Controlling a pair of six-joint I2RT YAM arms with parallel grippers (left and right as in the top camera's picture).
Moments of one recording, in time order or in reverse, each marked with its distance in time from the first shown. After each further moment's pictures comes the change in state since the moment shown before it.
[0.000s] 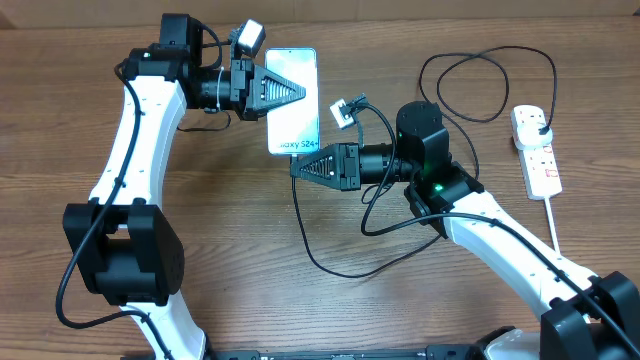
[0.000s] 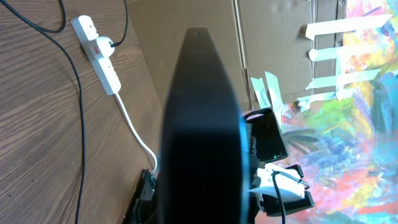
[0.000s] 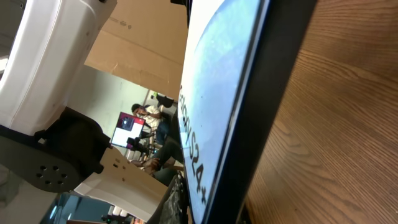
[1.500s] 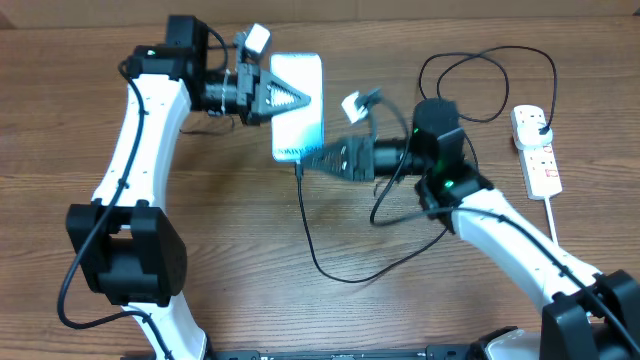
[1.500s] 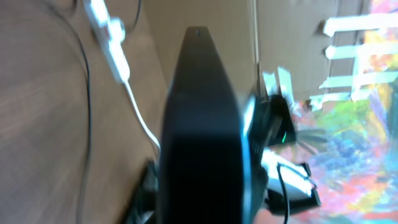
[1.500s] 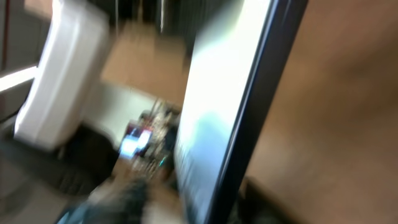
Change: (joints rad) left arm -0.032 0.001 0.016 -0.127 -0.070 0.048; right arm -0.082 0.002 -0.012 0.090 -0.042 0.071
